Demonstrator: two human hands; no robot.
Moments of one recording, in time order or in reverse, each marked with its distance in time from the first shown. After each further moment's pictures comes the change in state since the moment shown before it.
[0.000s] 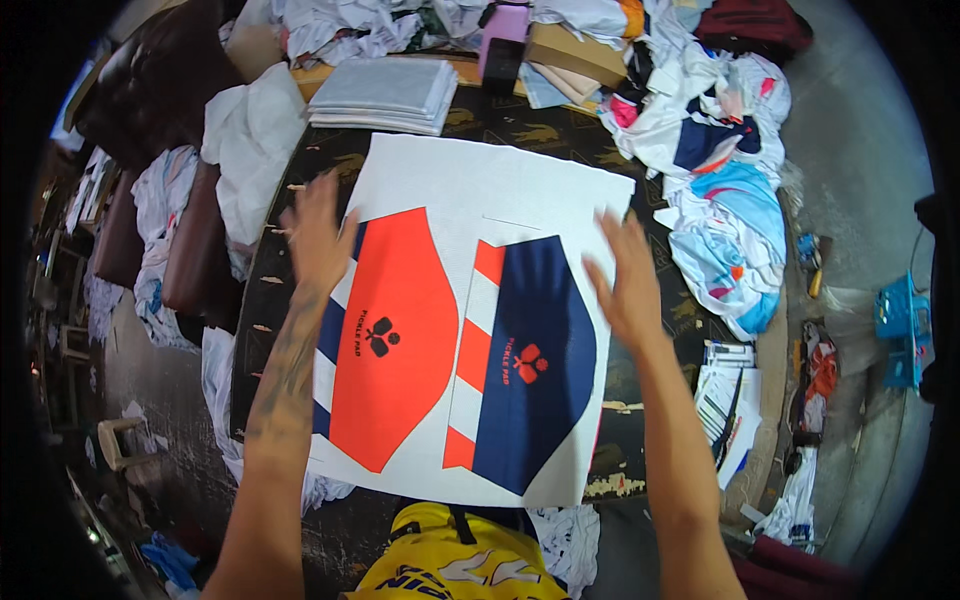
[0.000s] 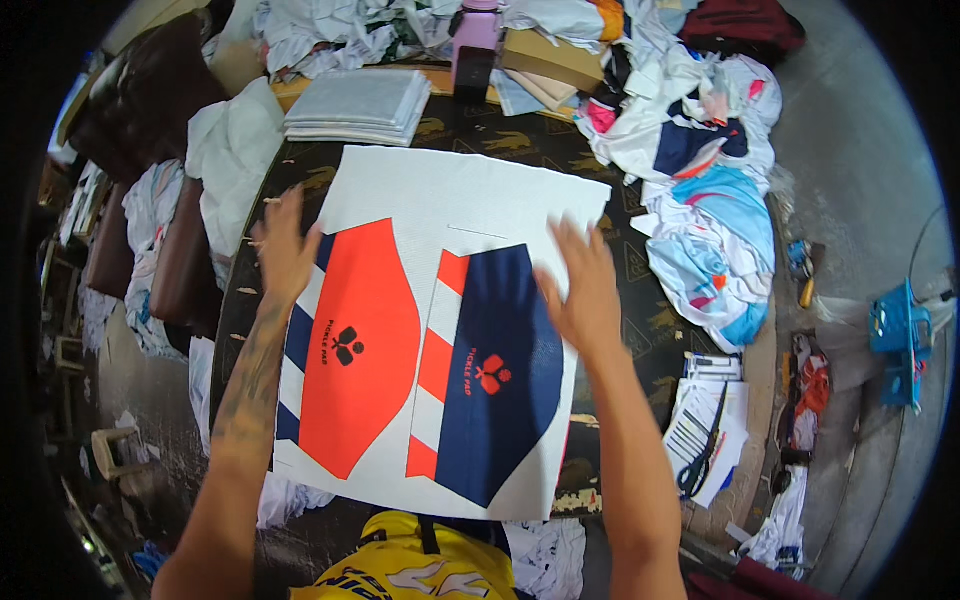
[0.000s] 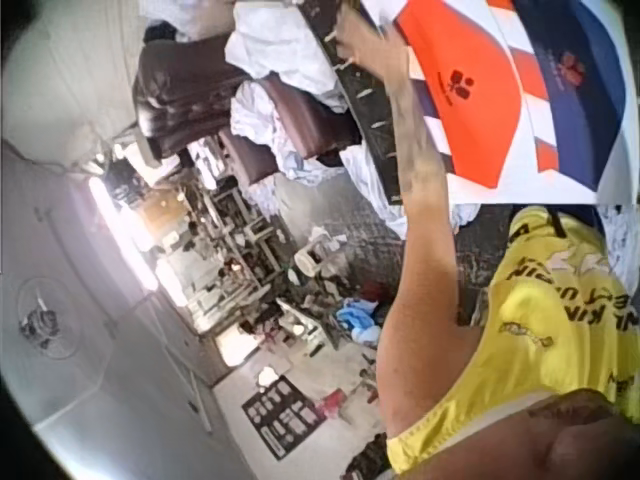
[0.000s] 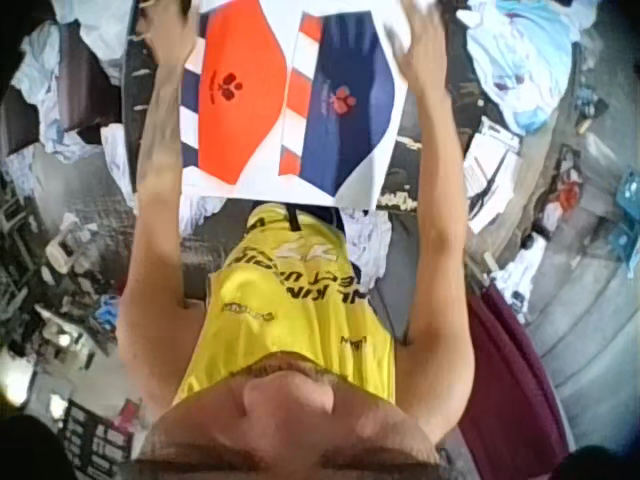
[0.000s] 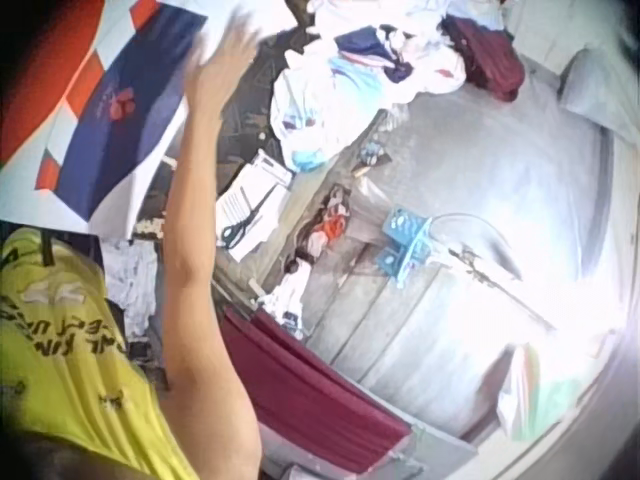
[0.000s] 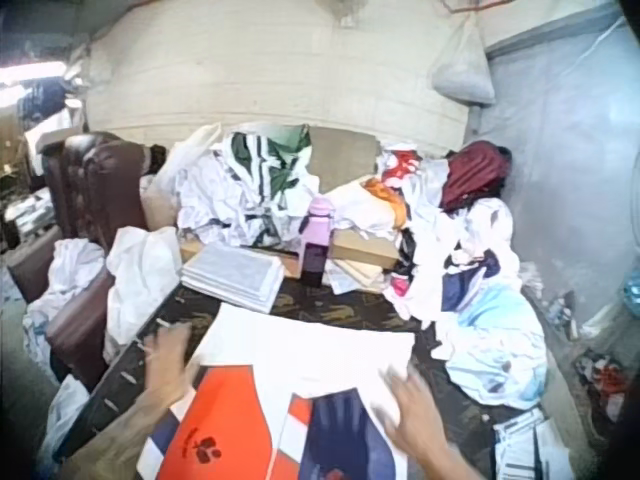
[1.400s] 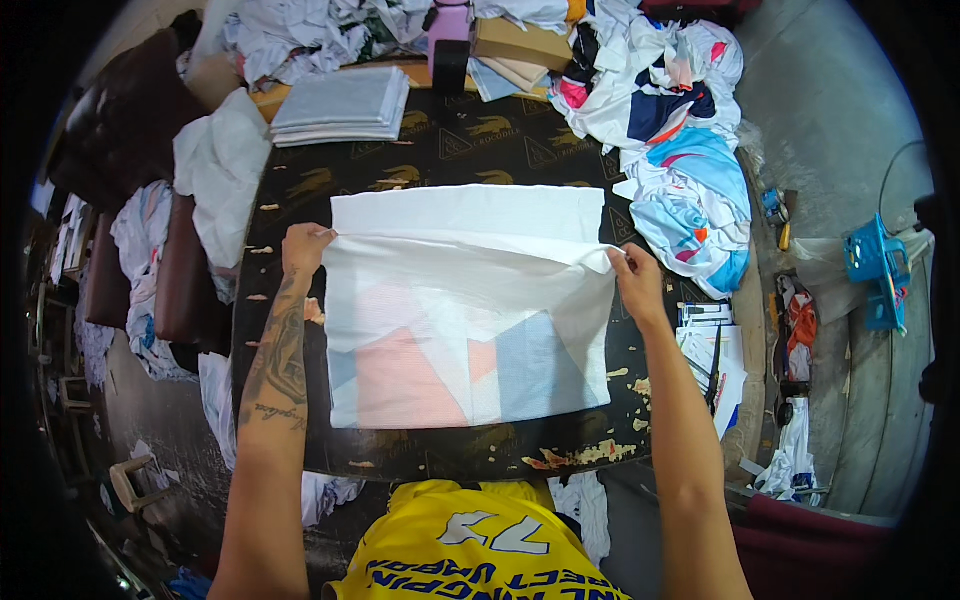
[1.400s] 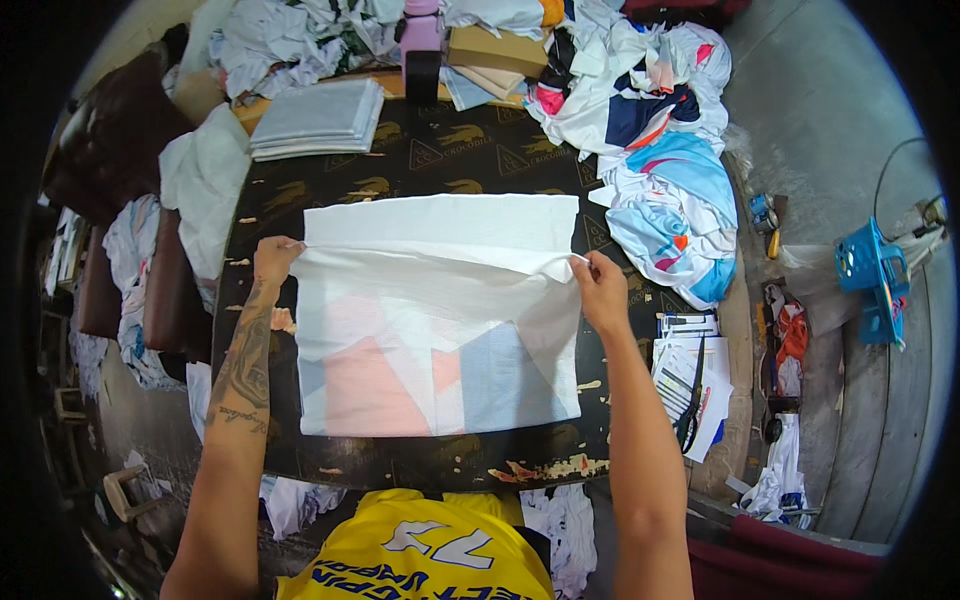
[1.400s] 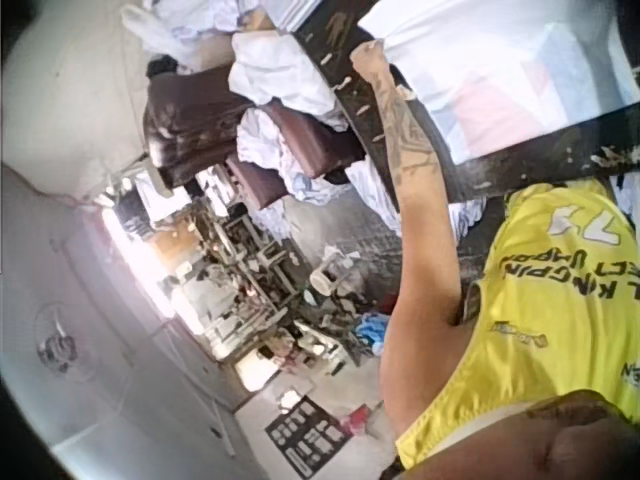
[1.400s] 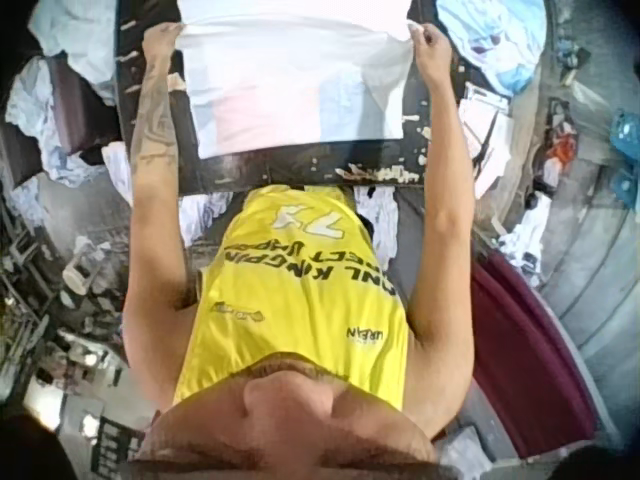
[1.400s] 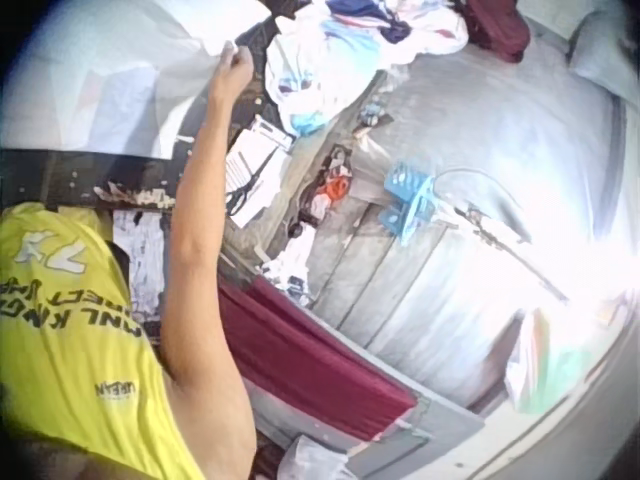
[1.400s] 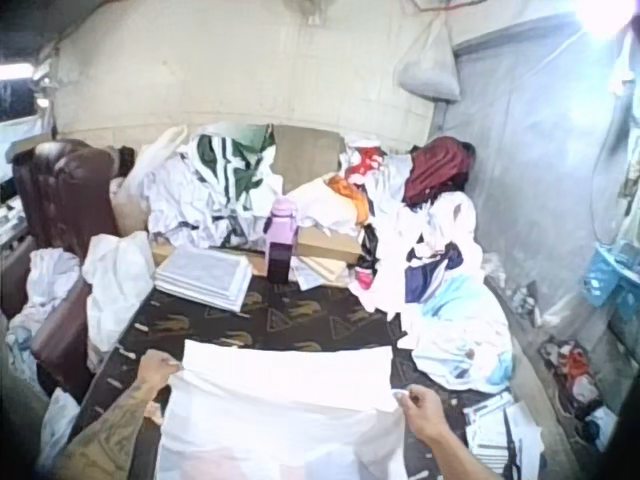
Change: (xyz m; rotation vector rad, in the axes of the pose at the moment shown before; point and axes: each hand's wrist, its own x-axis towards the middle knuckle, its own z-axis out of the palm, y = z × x) left_hand 0.025 -0.015 0.018 -0.340 -0.474 -0.575; right_hand -0.038 0.052 -0.045 0.480 -0.078 0.694
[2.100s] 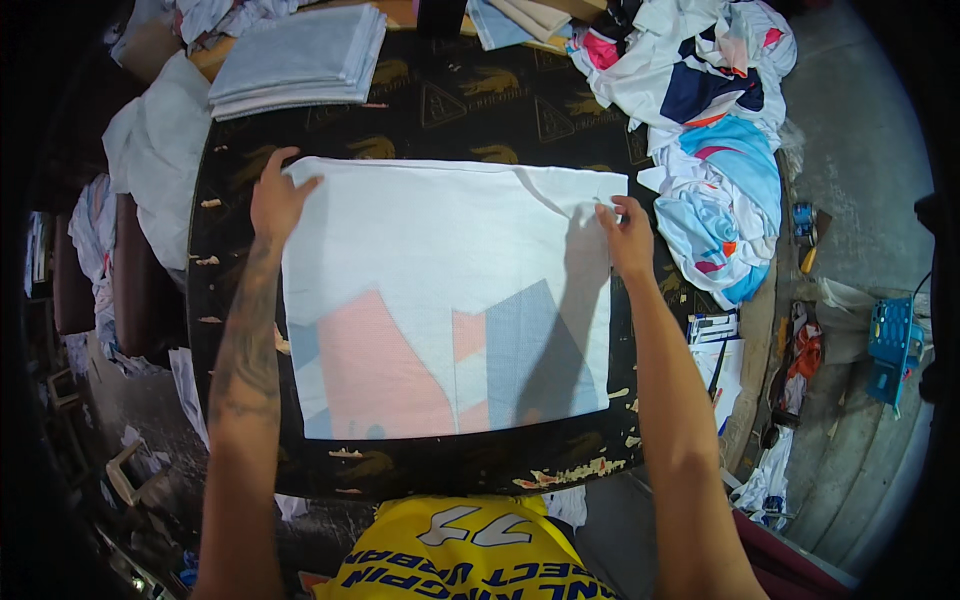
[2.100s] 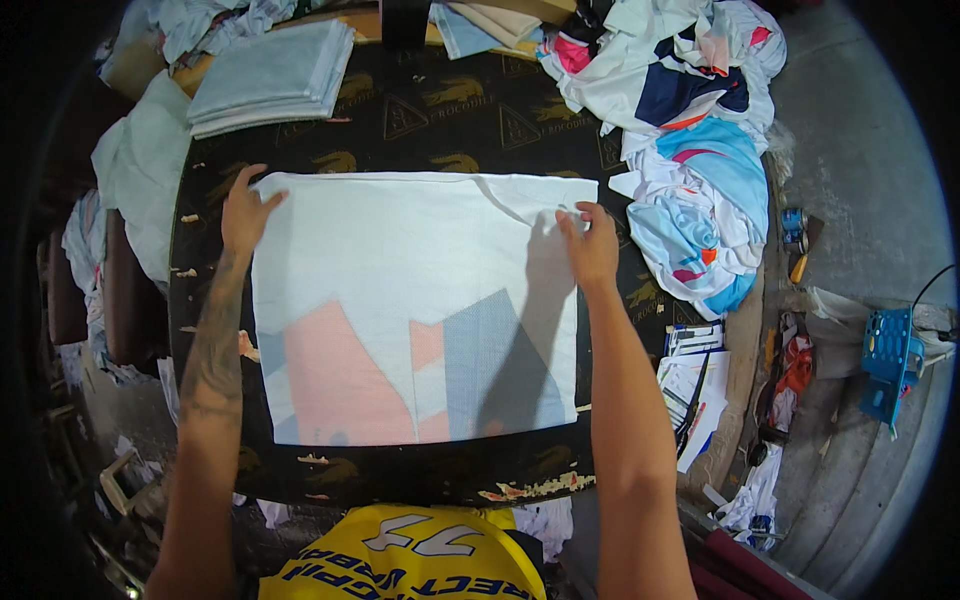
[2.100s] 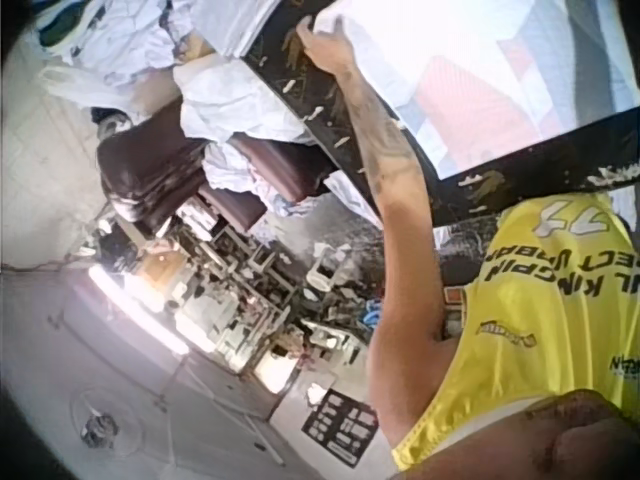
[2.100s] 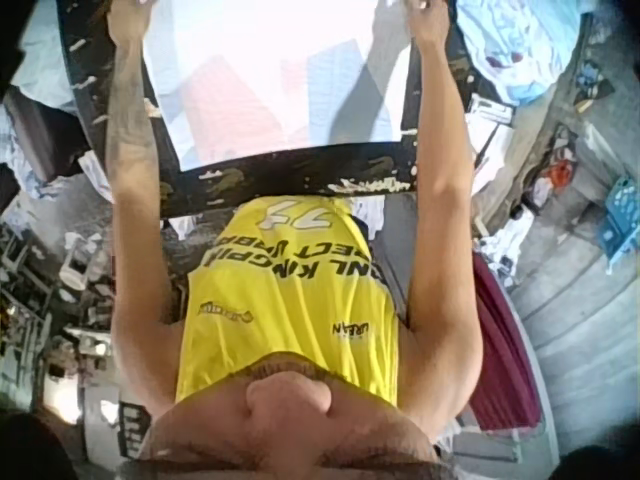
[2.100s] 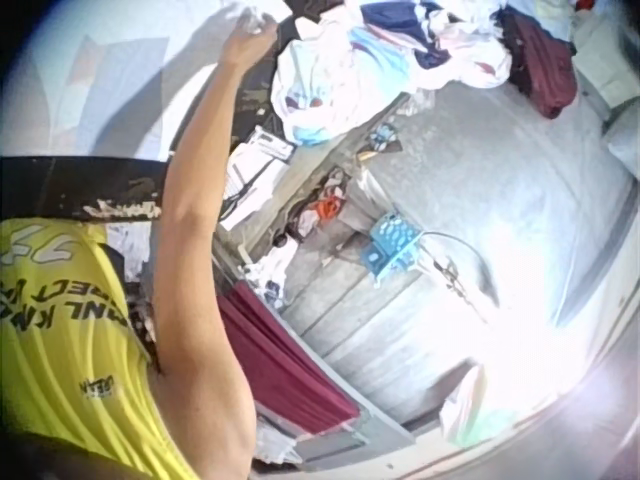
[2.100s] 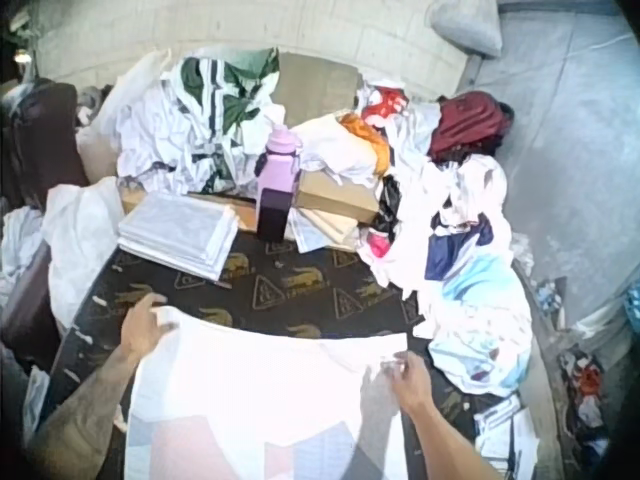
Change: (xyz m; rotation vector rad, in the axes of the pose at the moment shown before) left_hand 0.078 0.033 0.050 0.122 0.102 0.214; right_hand 0.115 0.042 0.069 -0.249 0.180 -0.033
